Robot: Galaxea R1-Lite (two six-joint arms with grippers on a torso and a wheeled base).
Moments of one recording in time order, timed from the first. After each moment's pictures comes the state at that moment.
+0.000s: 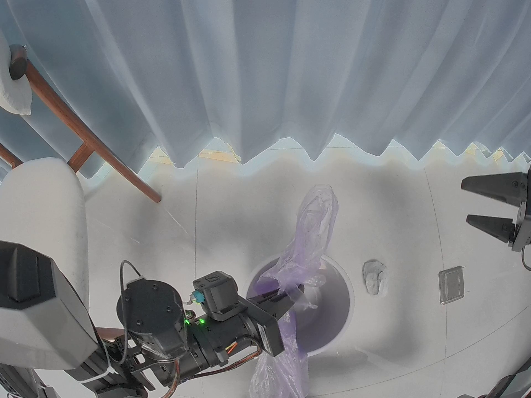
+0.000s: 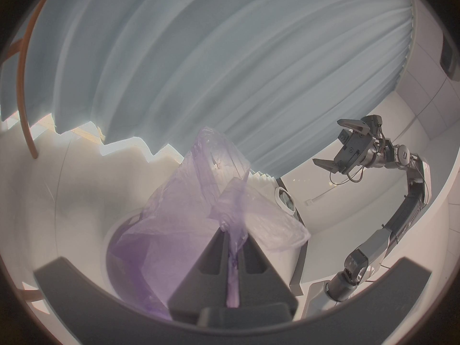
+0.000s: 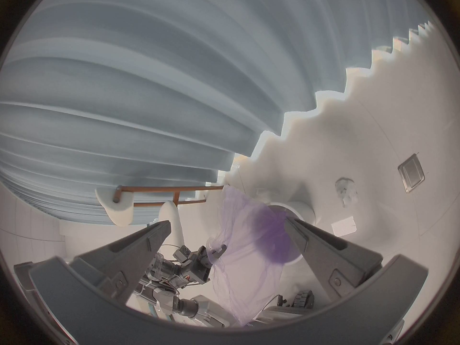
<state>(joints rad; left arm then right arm) -0.89 1.94 -0.36 -1.55 -0.03 -0.40 0.33 1.07 -0.89 0.17 0.38 0.70</state>
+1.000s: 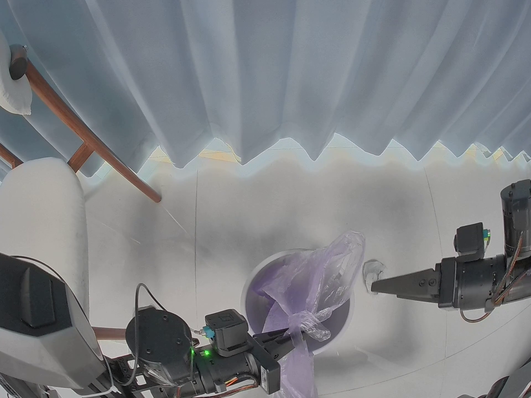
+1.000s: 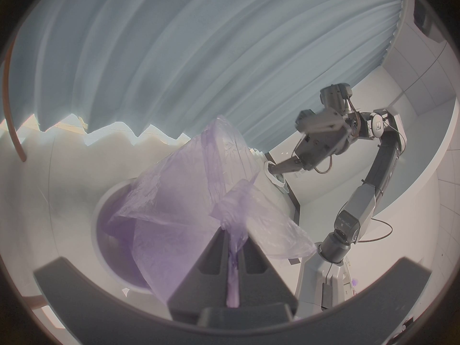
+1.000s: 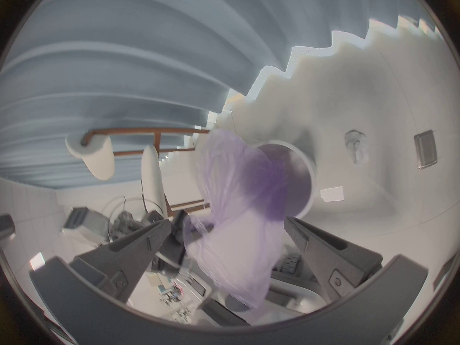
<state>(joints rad) -0.95 1.97 -0.25 -1.55 -0.10 -0.31 0.60 1.29 -0.67 -0.03 0.32 0.68</state>
